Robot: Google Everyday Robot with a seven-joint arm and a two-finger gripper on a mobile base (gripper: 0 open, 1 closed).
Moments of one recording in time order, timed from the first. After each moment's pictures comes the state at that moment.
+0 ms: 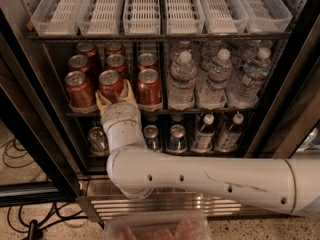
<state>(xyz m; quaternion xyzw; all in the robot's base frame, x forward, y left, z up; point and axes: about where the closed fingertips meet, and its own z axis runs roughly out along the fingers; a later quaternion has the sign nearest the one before) 0.608 0.108 0.845 -0.16 0.67 0.01 0.73</state>
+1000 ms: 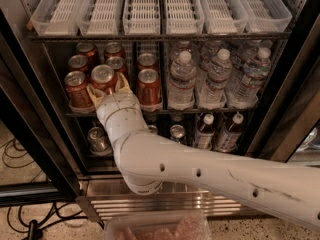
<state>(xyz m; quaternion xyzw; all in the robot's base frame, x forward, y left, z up) 0.587 0.116 0.888 -0.18 0.68 0.07 0.71</state>
